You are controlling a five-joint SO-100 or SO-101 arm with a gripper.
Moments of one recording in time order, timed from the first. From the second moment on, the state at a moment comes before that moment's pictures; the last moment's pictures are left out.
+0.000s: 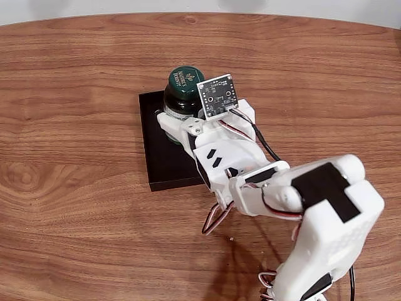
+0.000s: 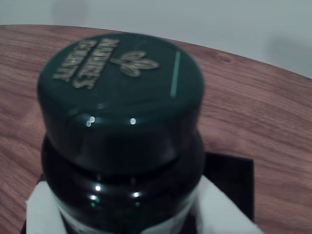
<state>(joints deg) -22.5 78.1 141.9 -51.3 179.6</state>
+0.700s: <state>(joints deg) -22.8 67.3 136.9 -62.8 178.4</state>
